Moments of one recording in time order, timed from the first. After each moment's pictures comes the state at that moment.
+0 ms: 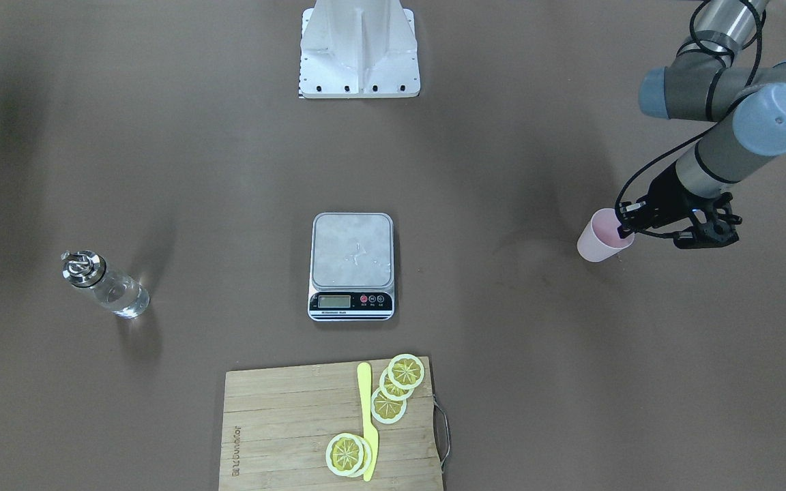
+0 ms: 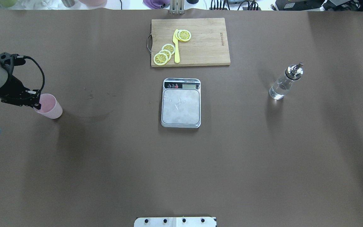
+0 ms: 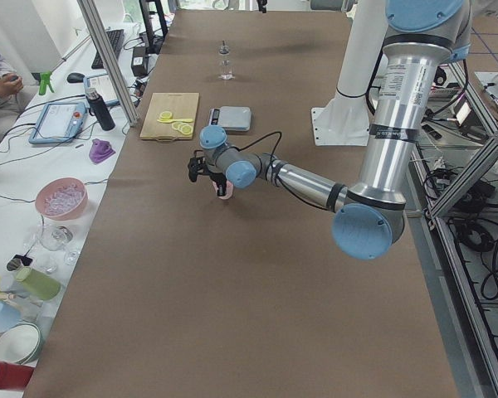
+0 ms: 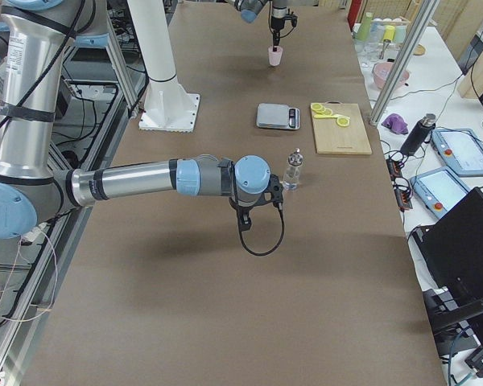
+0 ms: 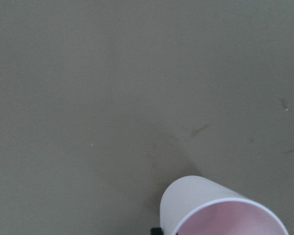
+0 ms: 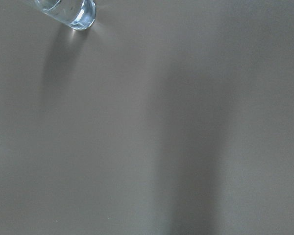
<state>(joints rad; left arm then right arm) -0.95 -1.79 -1.68 -1.92 -2.26 -0.95 1.45 -1.78 1.95 -1.73 2.63 -0.19</state>
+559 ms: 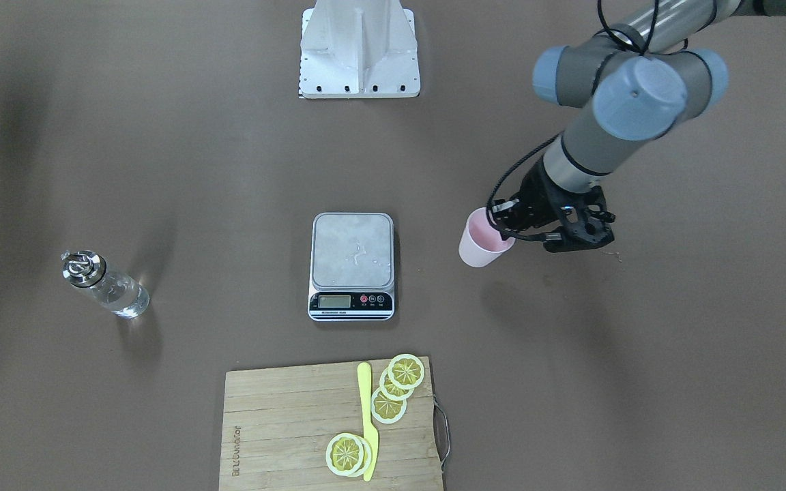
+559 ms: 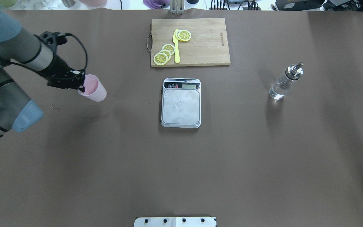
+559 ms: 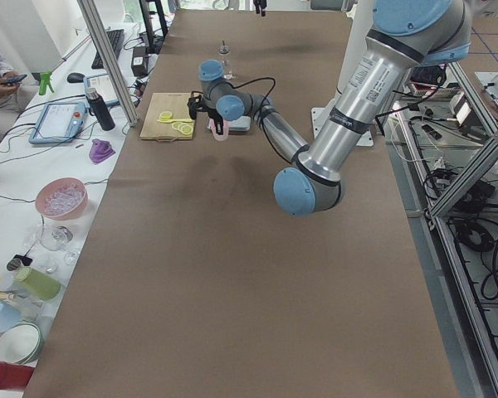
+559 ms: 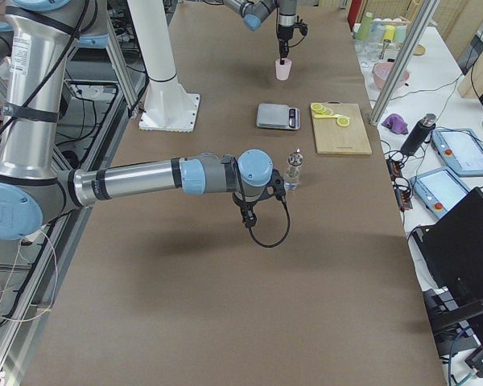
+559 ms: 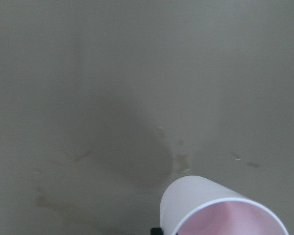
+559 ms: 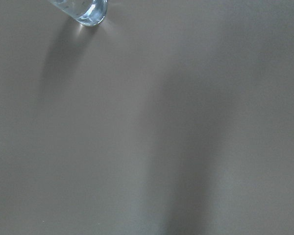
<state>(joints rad) -0.81 -2.20 -1.68 -1.64 -2.18 -1.21 1.38 -1.76 1.95 -1.66 2.58 -0.19</state>
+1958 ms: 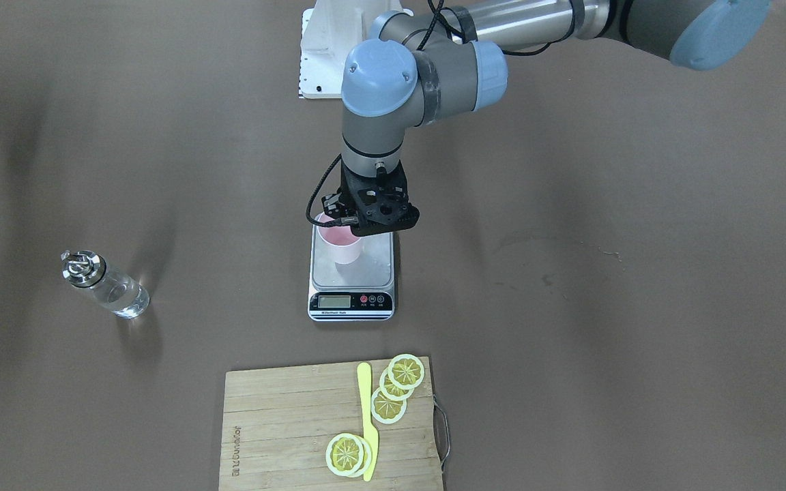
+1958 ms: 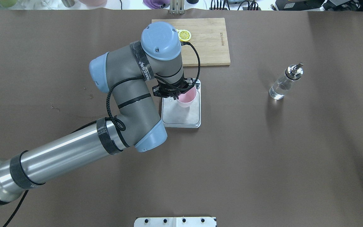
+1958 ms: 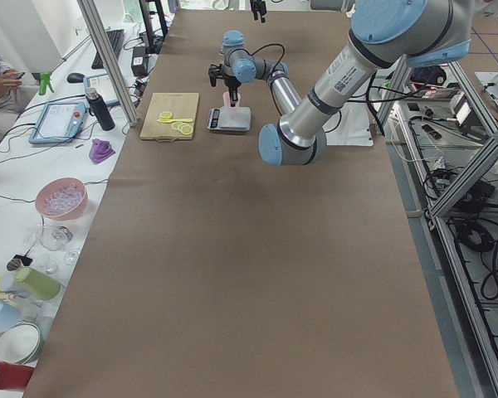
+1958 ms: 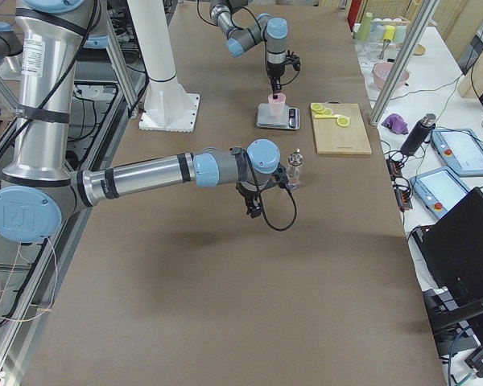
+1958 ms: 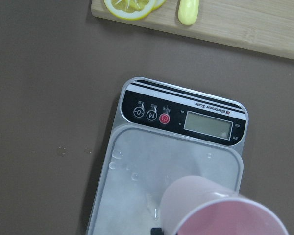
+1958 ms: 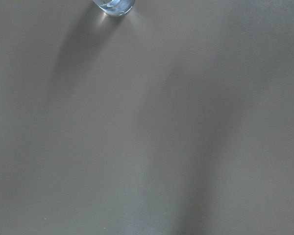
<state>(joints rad) -0.59 -2.52 -1.43 -1.58 -1.94 -1.39 1.31 -1.73 1.96 -1.64 2.56 -0.18</state>
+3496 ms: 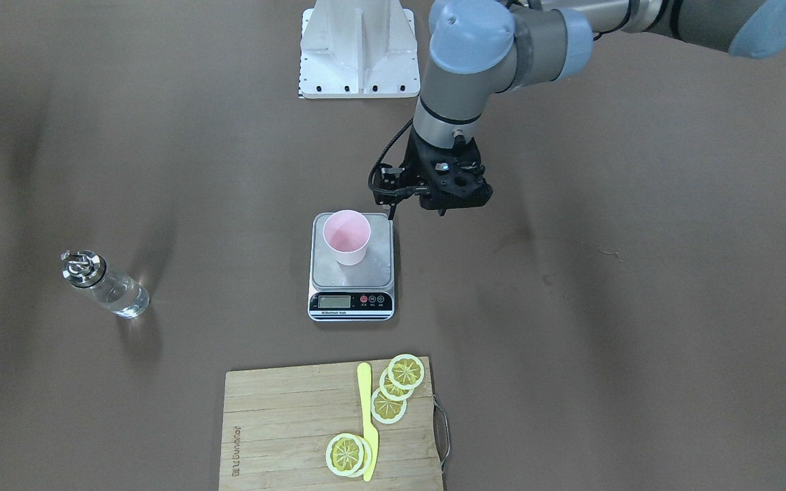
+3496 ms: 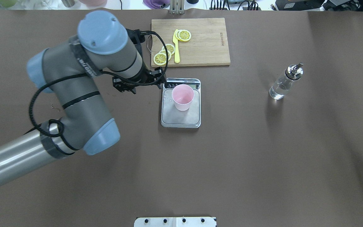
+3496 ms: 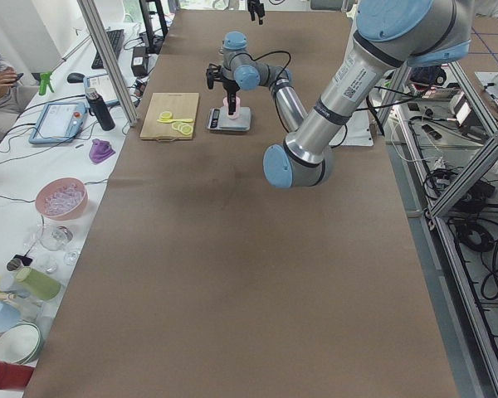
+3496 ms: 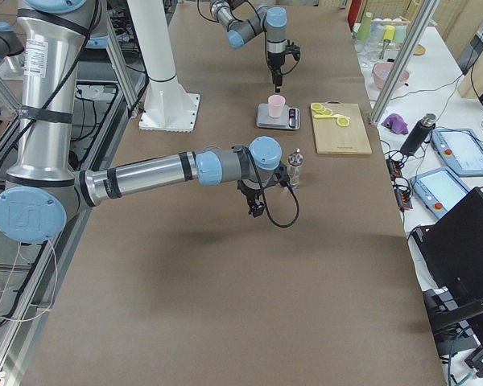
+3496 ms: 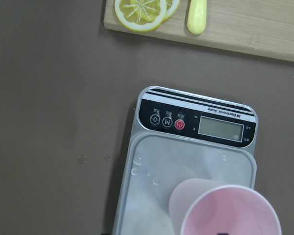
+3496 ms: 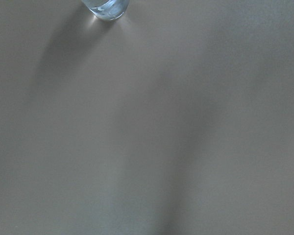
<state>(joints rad) -0.68 -2.29 -1.75 -1.57 -1.95 -1.29 1.26 -1.71 1.95 -1.56 2.44 -0.17</state>
